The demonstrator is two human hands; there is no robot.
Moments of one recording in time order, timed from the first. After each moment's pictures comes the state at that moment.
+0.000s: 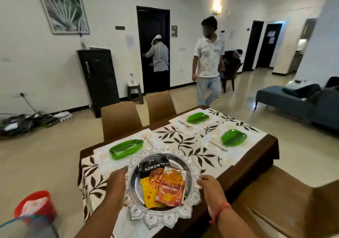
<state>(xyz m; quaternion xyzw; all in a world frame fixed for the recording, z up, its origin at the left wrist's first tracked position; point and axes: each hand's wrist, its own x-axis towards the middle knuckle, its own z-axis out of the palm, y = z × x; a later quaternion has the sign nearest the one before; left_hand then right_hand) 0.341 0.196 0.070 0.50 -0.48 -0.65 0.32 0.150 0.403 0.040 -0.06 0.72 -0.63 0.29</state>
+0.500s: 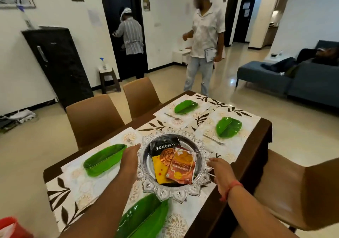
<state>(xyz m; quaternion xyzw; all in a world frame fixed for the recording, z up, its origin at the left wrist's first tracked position) 0.143 0.060 0.050 0.46 -0.53 -0.68 0.23 0.002 0.313 0.023 0.06 0.72 -0.64 0.25</state>
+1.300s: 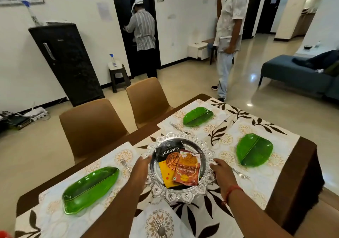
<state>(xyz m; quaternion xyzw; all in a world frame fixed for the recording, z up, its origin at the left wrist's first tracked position) -0.046 -0.035 -0.030 0.50 -0.55 -0.65 0.15 -0.212 0.188 -0.058 0.00 0.74 -0.62 0.27</state>
